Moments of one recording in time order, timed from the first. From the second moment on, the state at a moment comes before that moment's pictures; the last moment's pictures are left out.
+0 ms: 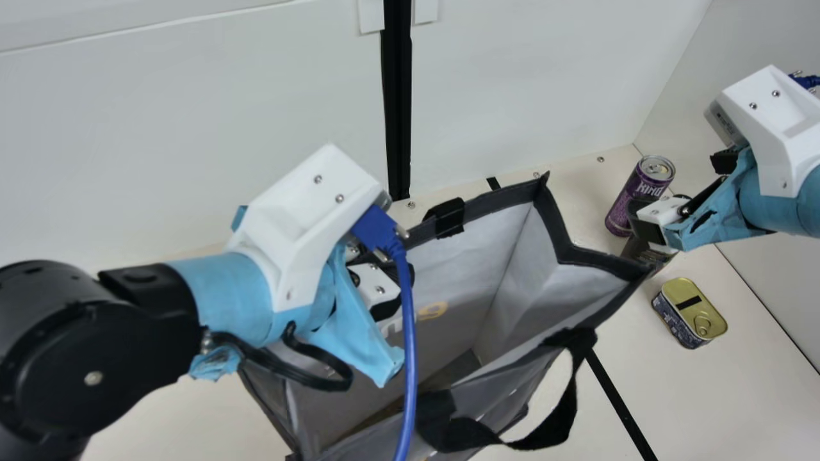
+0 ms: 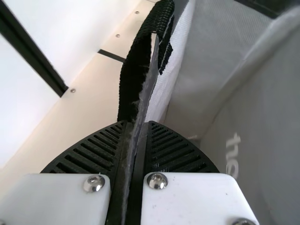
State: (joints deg) left arm -46.9 102.6 -124.9 -14.5 70.0 17.1; right arm -35.8 74.5 -92.6 20.3 69.8 -46.8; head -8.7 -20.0
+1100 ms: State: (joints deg) left arm -41.0 94.4 -126.9 16.0 69.8 1.8; right arm -35.8 74.5 -92.6 20.3 69.8 -46.8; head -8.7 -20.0
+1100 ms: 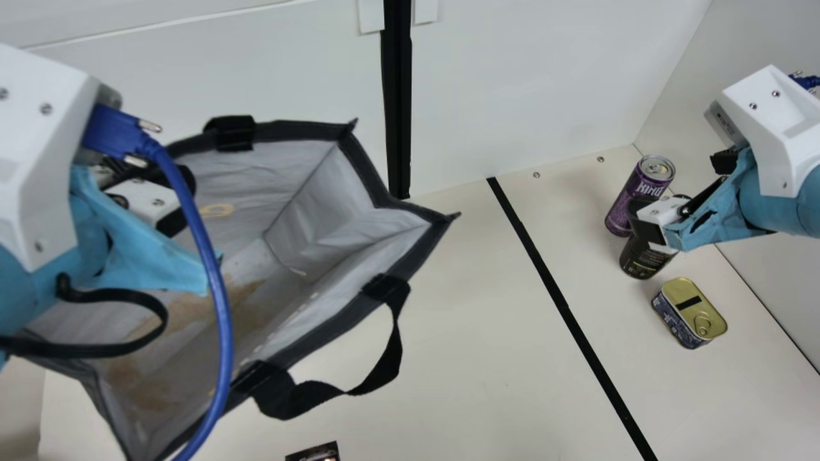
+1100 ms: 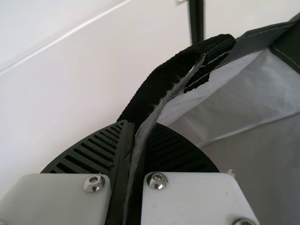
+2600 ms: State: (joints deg) left arm -62.6 82.5 -82.4 69.4 69.8 -36.0; right arm -35.8 74.5 -92.6 20.3 69.8 -46.8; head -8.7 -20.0
